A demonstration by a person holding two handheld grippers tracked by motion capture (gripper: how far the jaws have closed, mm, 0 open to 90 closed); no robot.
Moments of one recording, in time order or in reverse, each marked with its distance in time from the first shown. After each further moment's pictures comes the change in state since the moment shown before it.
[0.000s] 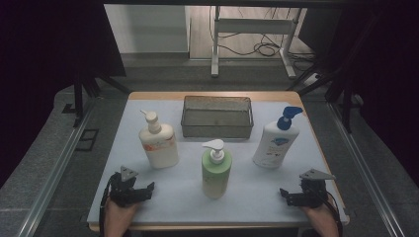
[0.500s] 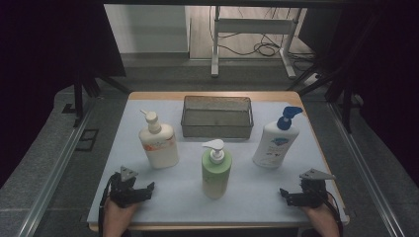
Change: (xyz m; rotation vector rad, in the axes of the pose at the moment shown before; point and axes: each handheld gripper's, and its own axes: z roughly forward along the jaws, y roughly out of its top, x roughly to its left) left arm 0.001 0.000 0.000 0.001 -0.004 -0.005; right arm 0.000 0.000 0.000 0.001 0.001 0.001
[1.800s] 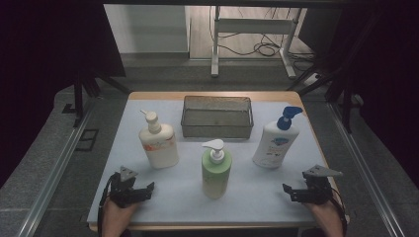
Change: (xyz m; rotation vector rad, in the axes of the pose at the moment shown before) left arm 0.001 0.000 0.000 -0.003 -0.006 -0.001; right arm -0.006 0.013 -0.014 -0.050 0.034 -0.006
